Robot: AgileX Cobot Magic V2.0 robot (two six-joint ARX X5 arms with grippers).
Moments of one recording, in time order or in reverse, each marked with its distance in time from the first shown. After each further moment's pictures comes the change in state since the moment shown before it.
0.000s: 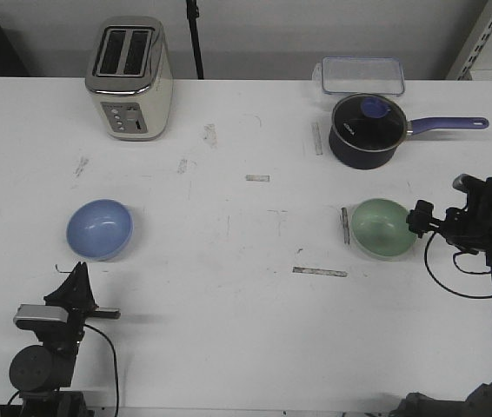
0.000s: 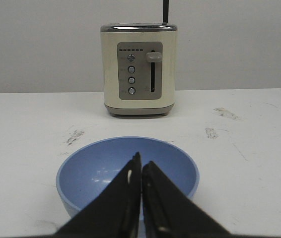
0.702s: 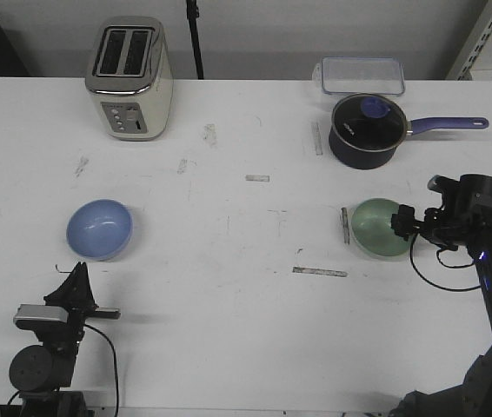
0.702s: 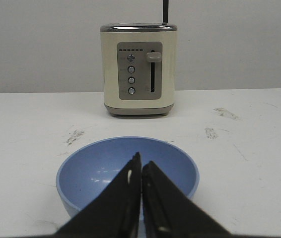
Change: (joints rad) left arm 0.000 0.000 0.000 0.000 0.000 0.000; right arm 0.060 0.114 -0.019 0.045 0.009 -0.051
